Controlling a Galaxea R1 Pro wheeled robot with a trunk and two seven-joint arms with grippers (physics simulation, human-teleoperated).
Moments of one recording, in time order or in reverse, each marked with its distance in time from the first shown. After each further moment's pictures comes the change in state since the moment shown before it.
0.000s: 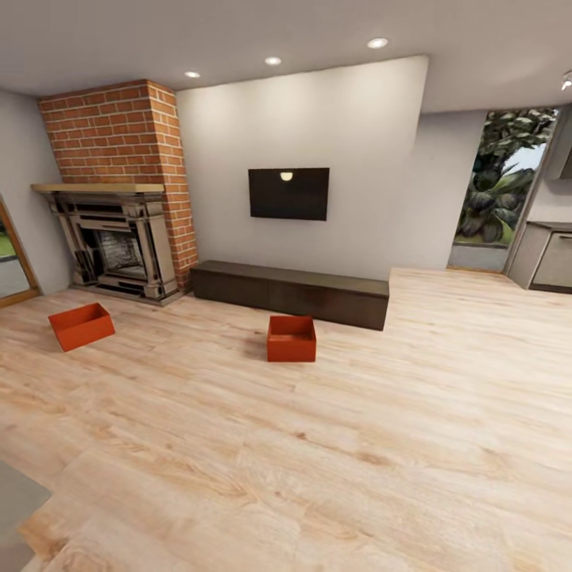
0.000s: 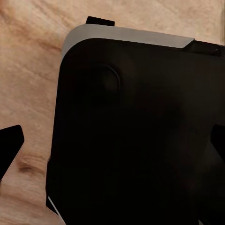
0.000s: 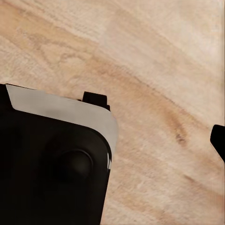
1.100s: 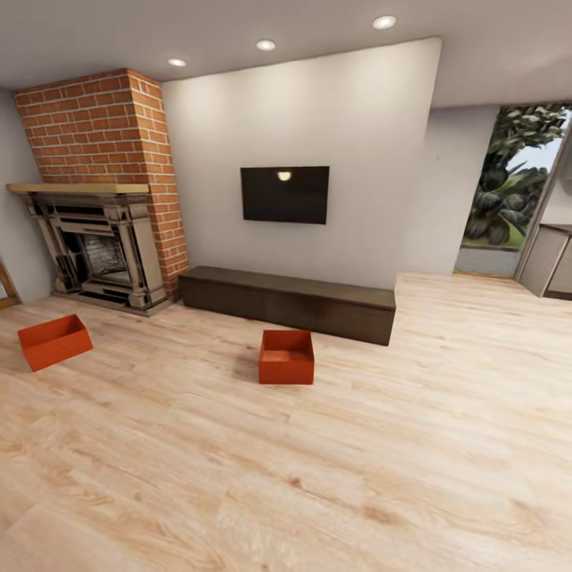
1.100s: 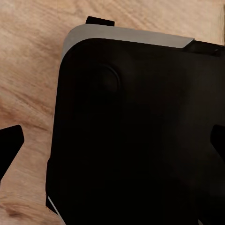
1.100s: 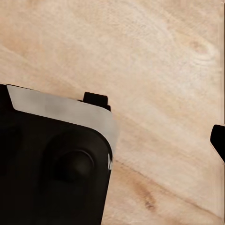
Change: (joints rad) left arm 0.000 0.000 0.000 0.000 0.000 0.000 0.000; right arm 0.000 0.001 -0.002 0.000 0.001 -0.001 0.000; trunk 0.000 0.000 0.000
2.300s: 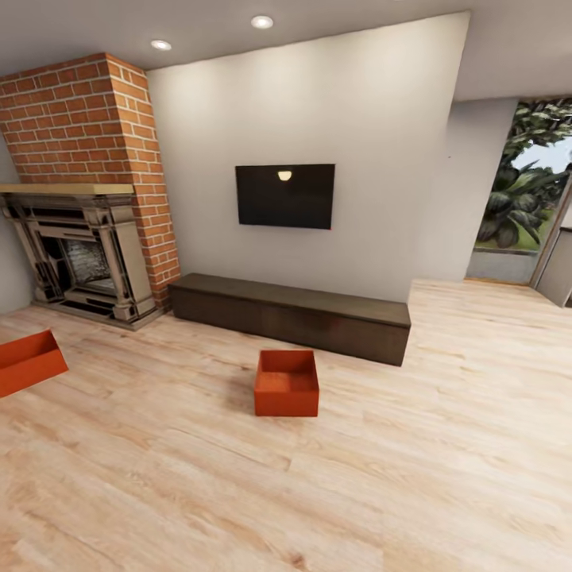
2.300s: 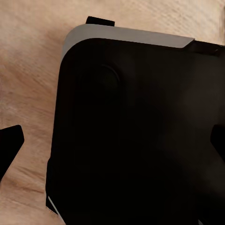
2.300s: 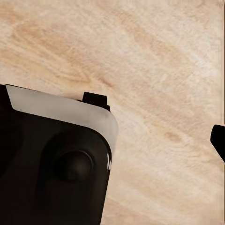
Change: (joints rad) left arm 0.000 0.000 0.000 0.000 0.000 0.000 0.000; right arm 0.000 -0.001 0.000 0.000 -0.001 0.000 -0.001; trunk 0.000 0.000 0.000
